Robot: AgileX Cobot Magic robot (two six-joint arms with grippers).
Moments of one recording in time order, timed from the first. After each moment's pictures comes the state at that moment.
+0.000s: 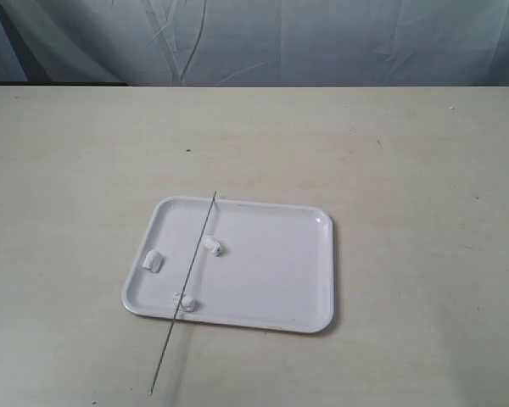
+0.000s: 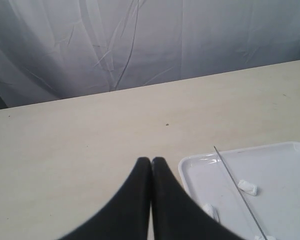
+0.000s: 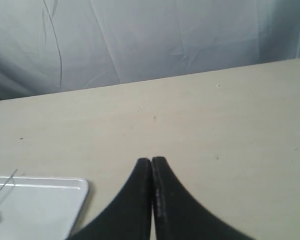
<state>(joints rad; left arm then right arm) -0.46 0.22 -0.28 0.40 0.41 -0.38 0.69 0.24 -0.37 -0.83 0.75 0.98</state>
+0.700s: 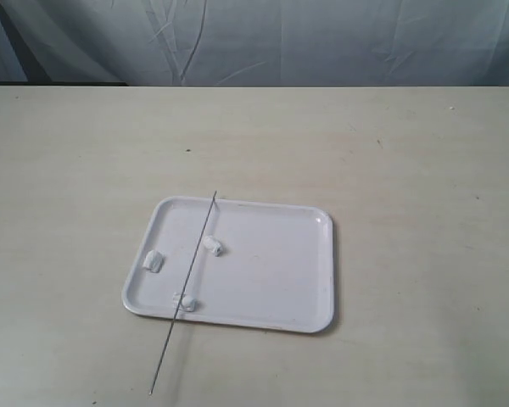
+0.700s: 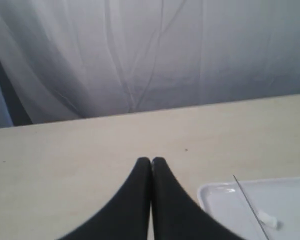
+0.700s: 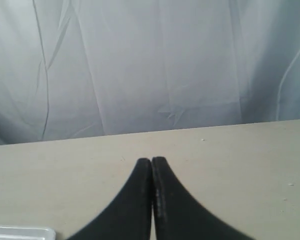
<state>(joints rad) -0.37 0.10 -0.28 0.40 0.41 -0.38 0.10 0.04 0.00 -0.69 0.07 0.77</state>
